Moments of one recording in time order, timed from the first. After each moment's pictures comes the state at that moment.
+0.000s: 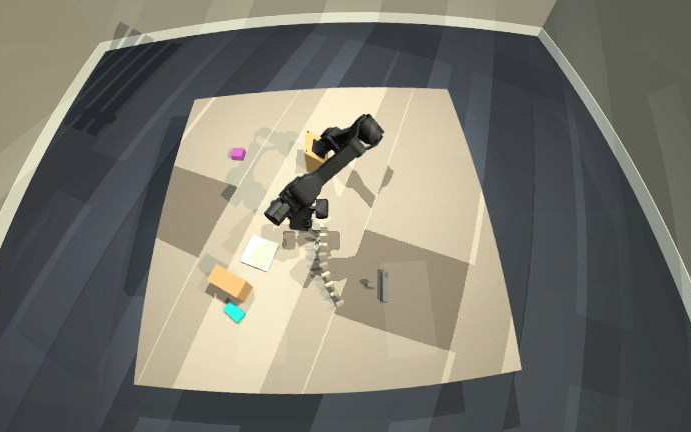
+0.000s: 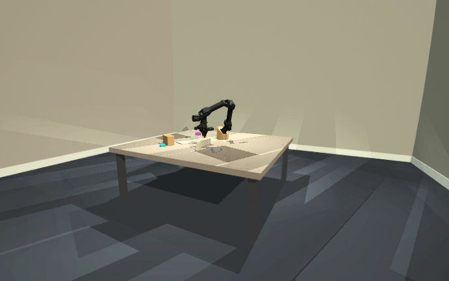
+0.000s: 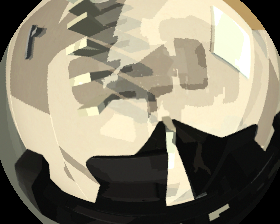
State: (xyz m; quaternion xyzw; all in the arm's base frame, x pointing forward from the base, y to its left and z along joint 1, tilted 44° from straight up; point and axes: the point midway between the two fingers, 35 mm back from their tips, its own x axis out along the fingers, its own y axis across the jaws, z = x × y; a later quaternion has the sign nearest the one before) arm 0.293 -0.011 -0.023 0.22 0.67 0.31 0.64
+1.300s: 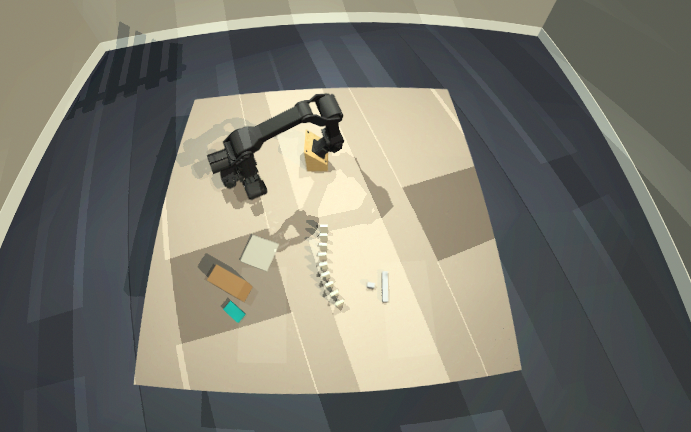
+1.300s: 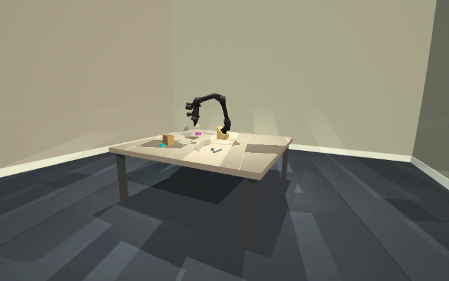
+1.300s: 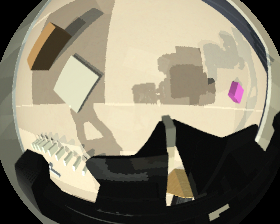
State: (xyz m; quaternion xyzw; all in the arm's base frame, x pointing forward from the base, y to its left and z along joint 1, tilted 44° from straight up) arm 0.227 -0.203 -0.073 0.49 0.71 -0.13 0.48
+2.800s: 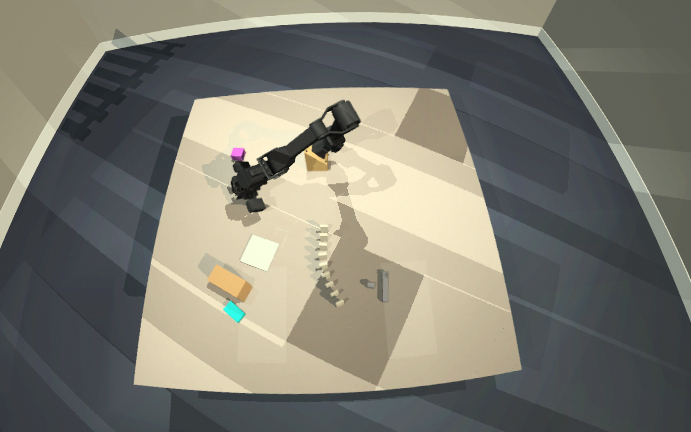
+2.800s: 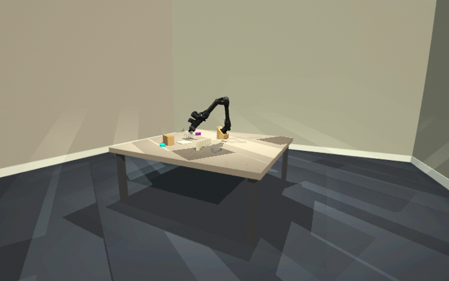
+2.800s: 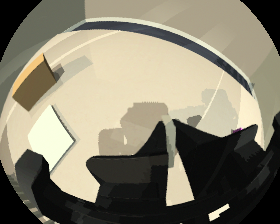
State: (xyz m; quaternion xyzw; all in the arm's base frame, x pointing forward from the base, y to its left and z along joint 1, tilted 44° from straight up) arm 0.234 -0.190 -0.158 0.35 0.57 -0.32 0.67
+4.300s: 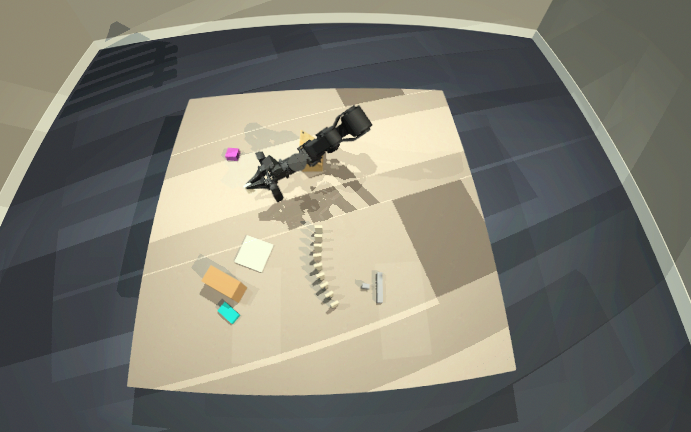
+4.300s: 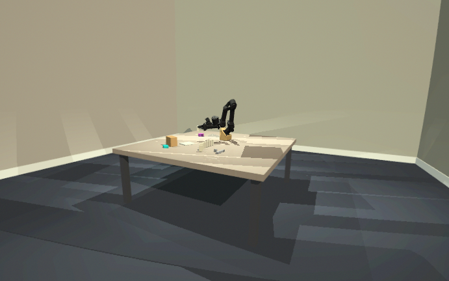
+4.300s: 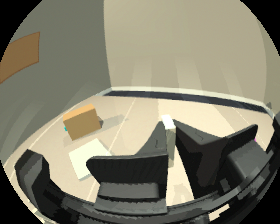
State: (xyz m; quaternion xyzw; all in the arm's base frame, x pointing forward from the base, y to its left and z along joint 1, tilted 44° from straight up) arm 0.212 -0.163 -0.076 0.31 0.26 -0.43 0.81
